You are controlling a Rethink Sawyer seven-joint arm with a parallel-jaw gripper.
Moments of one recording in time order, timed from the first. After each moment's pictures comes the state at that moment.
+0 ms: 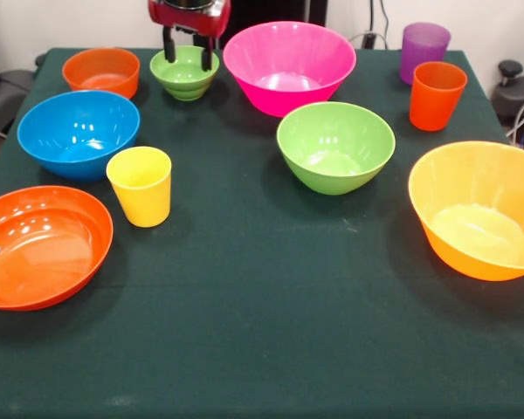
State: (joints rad) arm -0.48 -0.62 -0.08 1.93 -0.20 0.38 1.69
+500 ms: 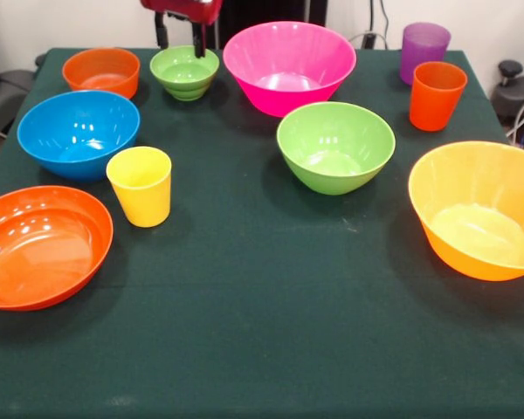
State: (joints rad) arm -0.49 -0.68 -0.07 1.93 -0.20 0.47 1.69
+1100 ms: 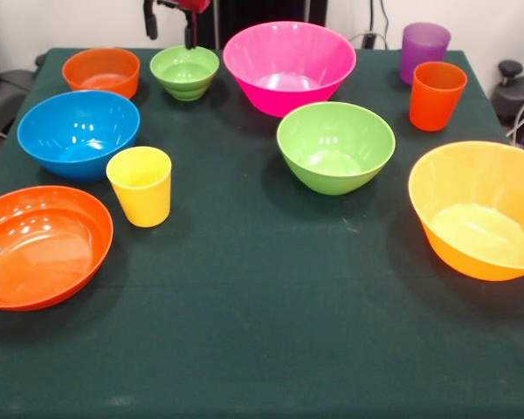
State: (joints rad) arm -0.49 -0.72 -0.07 1.91 -0.20 0.51 1.69
